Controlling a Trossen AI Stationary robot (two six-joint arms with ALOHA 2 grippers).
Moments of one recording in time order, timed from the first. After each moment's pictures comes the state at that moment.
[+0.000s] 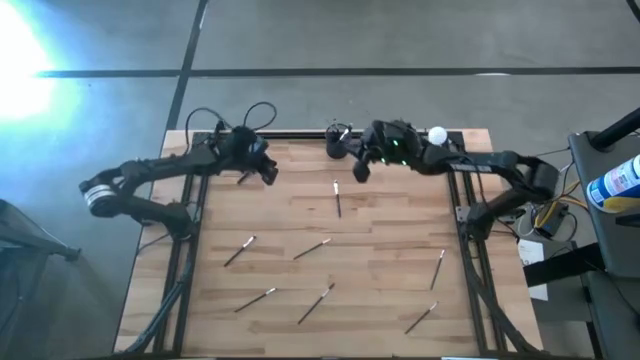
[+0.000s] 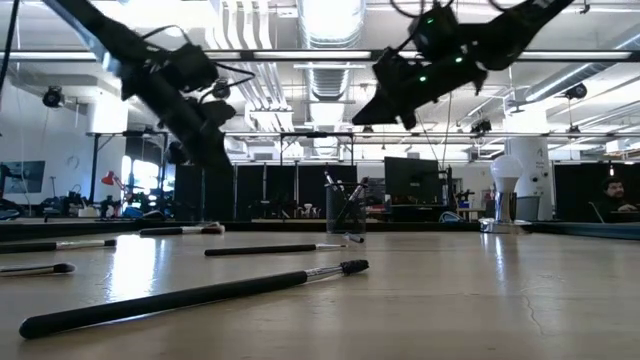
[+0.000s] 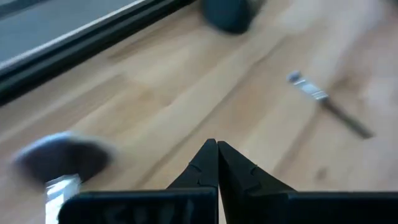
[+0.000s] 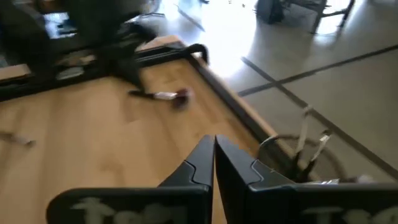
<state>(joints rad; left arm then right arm) 0.67 1.24 0.70 -0.20 0.09 -0.21 -0.48 1.46 0.85 0.28 -0.10 0.03</state>
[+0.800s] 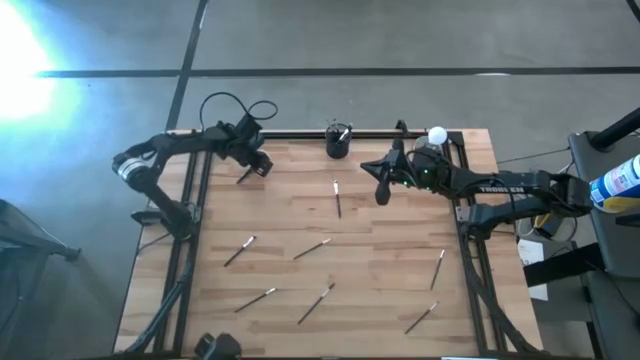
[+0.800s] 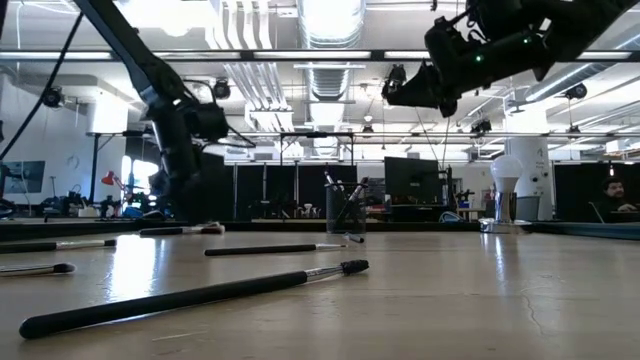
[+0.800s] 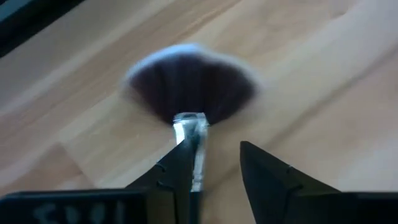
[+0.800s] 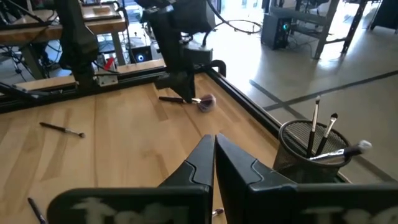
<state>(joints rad) 0.89 1.57 0.86 -0.46 0.02 -0.07 -0.33 1.15 0.56 0.37 0.03 0.07</state>
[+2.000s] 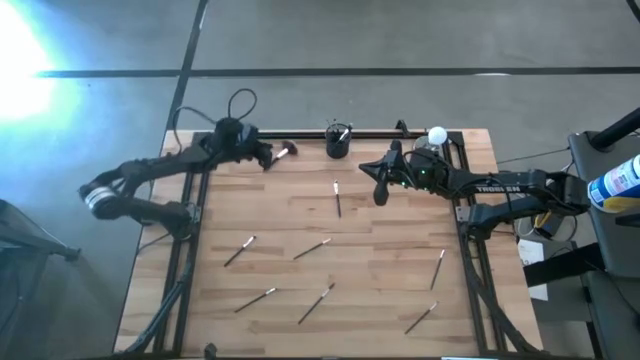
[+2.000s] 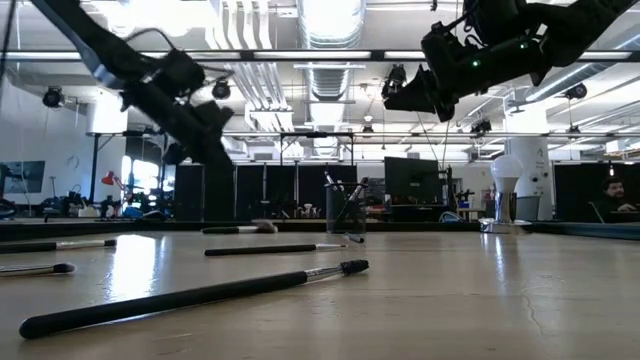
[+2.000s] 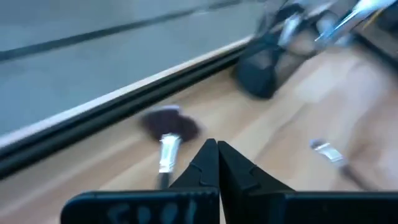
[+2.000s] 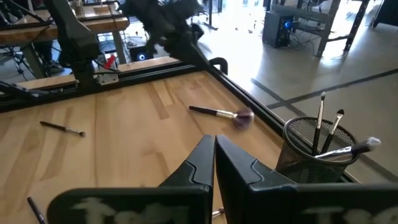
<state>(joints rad) 0.82 1.23 0.60 0.11 0.15 -0.25 -0.33 1.18 0.55 0.40 0.03 0.08</state>
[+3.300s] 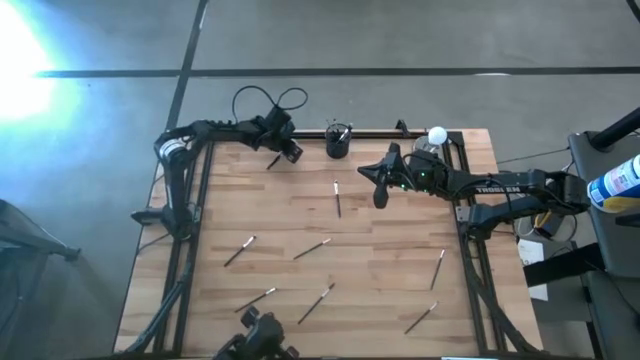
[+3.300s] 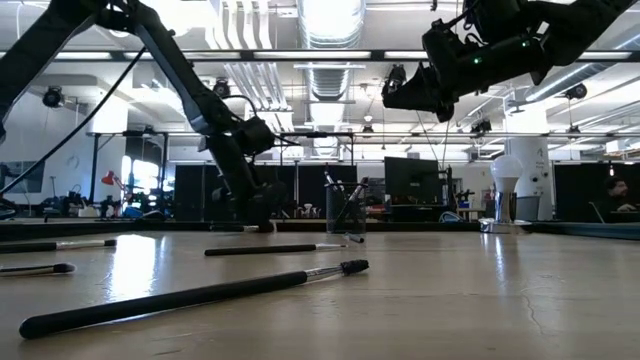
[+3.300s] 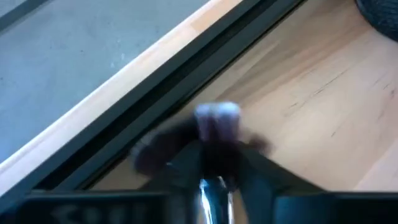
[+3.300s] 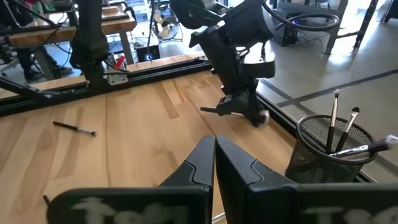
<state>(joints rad) 0.80 1.93 1.14 -0.17 0.00 -0.04 -0.30 1.18 0.55 0.40 0.02 0.10</state>
